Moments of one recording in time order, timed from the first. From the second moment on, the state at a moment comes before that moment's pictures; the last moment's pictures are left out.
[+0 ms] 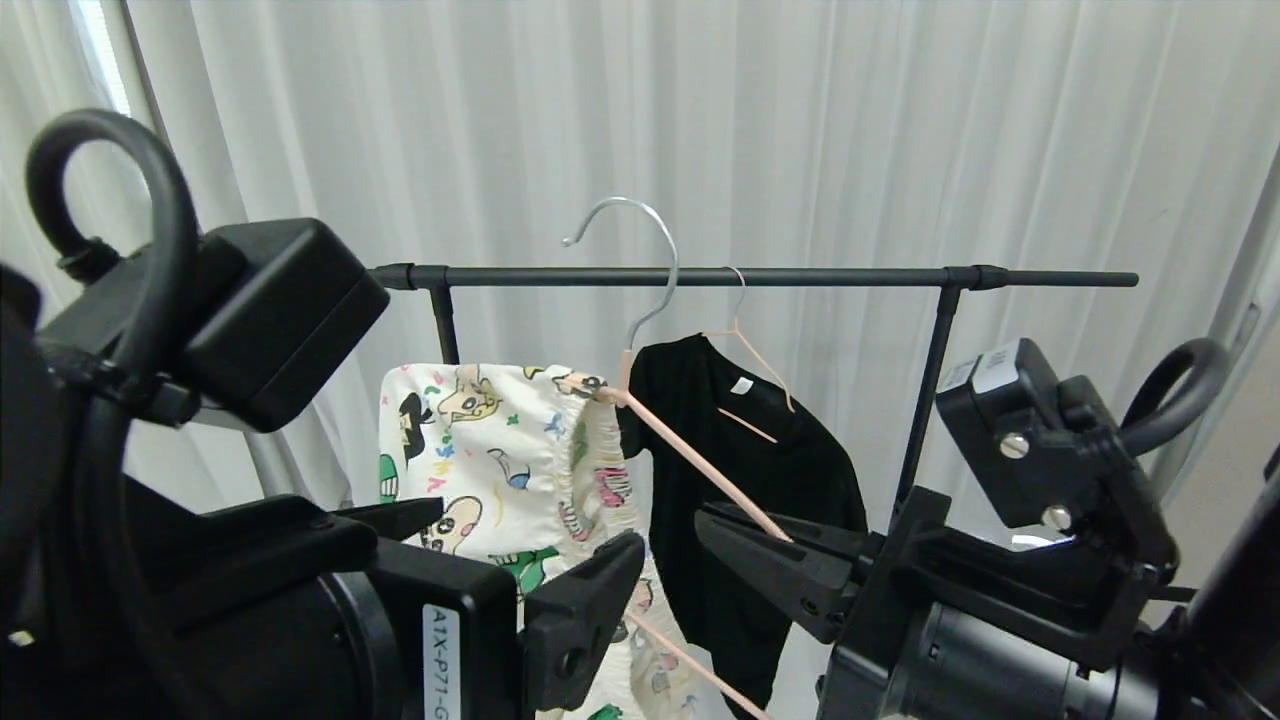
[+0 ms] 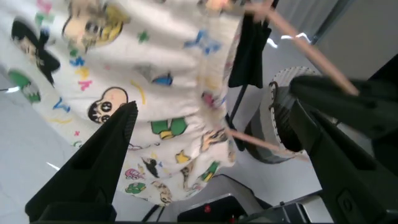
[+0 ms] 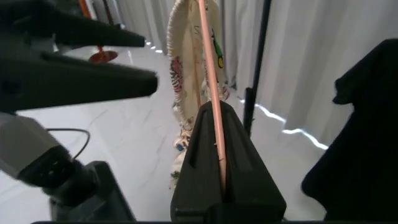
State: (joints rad) left arm -1.26 1.36 -1.19 0.53 0.72 -0.61; right arm 1.23 1.50 -0.67 -0.81 -0.20 0.22
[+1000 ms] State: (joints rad) left arm -1.29 1.02 -0.75 0.23 0.21 0.03; right arm 1.44 1.22 -0.30 -0.80 -0.21 0.06
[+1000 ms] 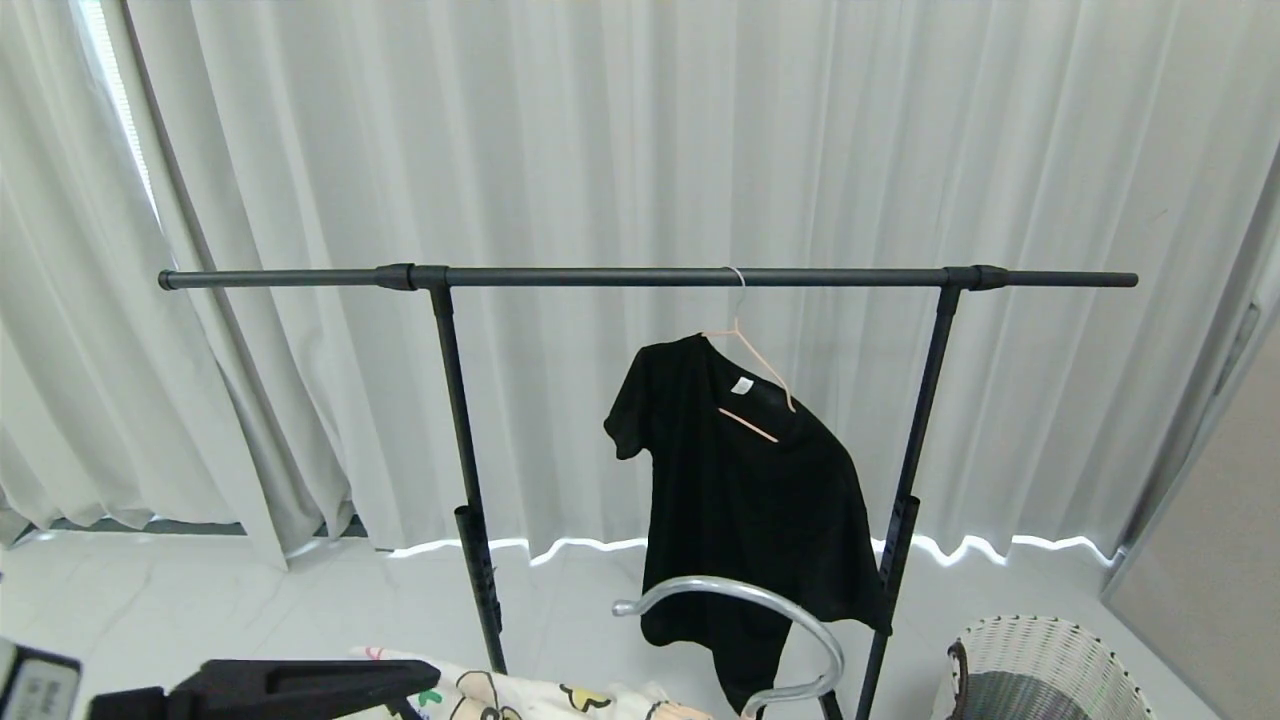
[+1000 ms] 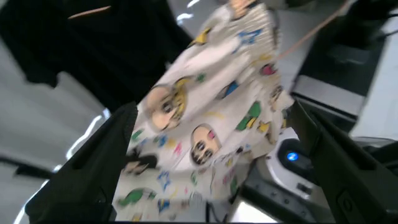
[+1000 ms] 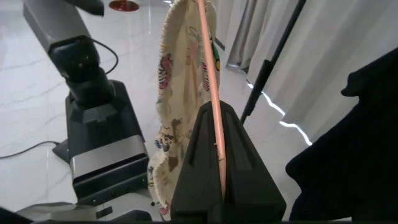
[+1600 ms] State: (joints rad) left arm -1.28 1.08 -0.72 0.21 0.09 0.15; right arm 1.49 1.21 -0.26 -0.80 -0.21 0.06
